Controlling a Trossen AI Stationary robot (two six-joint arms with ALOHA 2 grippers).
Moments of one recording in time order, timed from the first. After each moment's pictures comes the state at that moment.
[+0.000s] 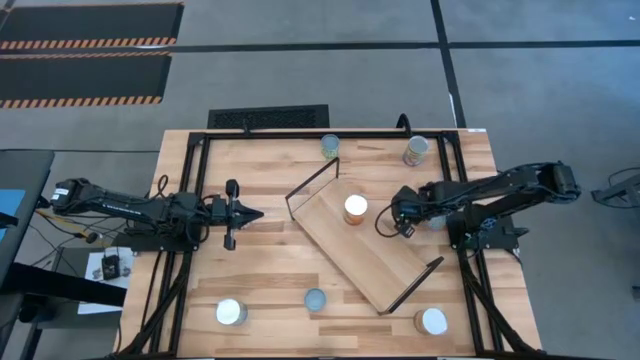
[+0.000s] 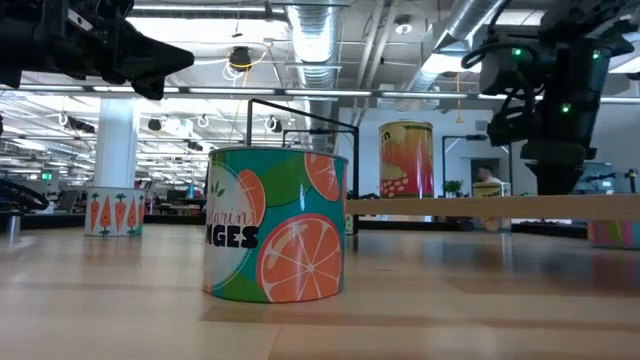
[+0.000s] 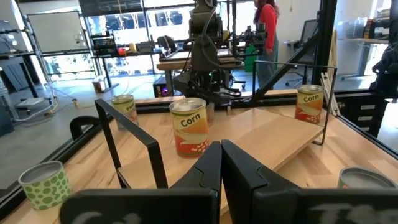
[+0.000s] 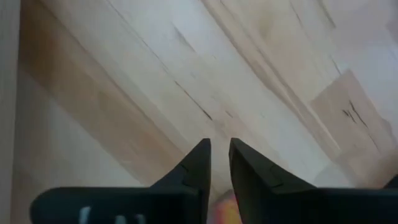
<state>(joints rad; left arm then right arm) -0.11 0.54 0.13 0.41 -0.15 0.06 -0.04 1.22 0.60 -0.84 0.28 0.65</state>
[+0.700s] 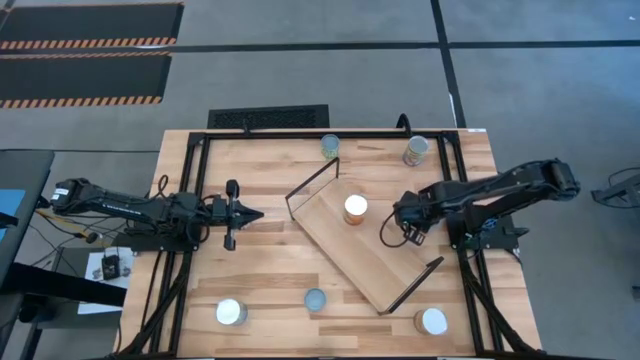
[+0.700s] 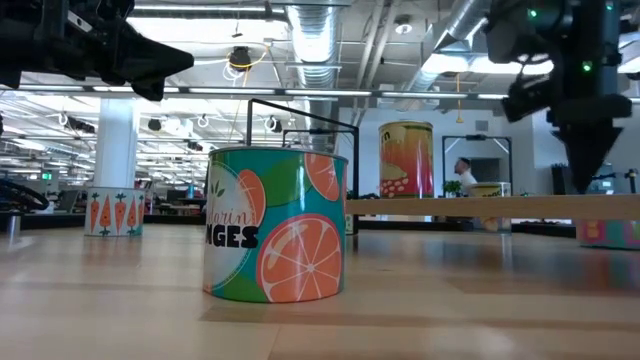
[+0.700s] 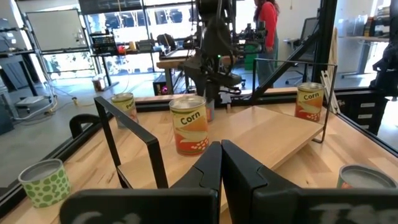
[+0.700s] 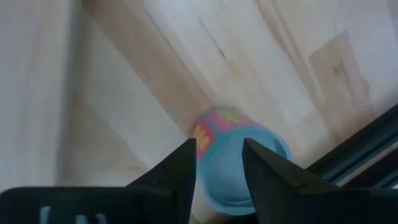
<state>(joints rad) -0.11 0.54 0.13 0.41 -0.15 0.06 0.07 1.23 0.76 -1.17 0.20 0.68</state>
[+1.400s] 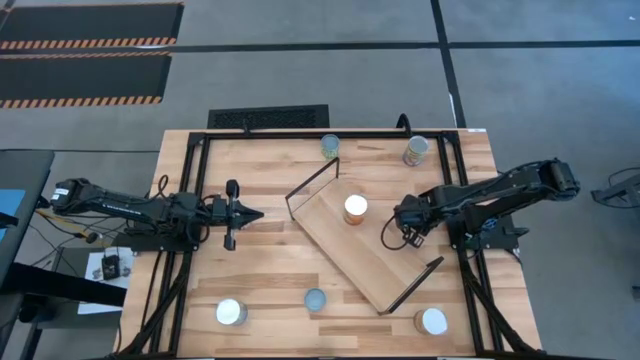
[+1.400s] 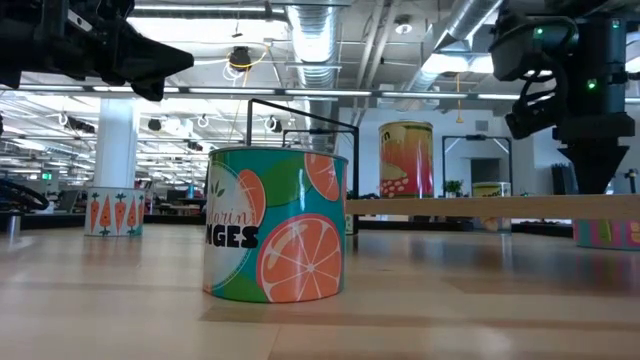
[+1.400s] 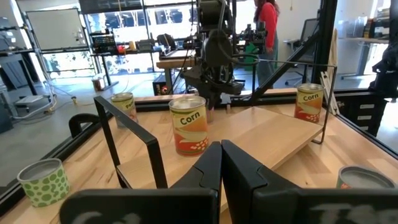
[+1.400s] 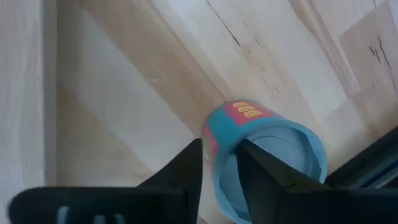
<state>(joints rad) -0.11 0.54 0.13 0.41 -0.15 0.06 0.08 1.22 0.68 -1.05 0.15 0.74</state>
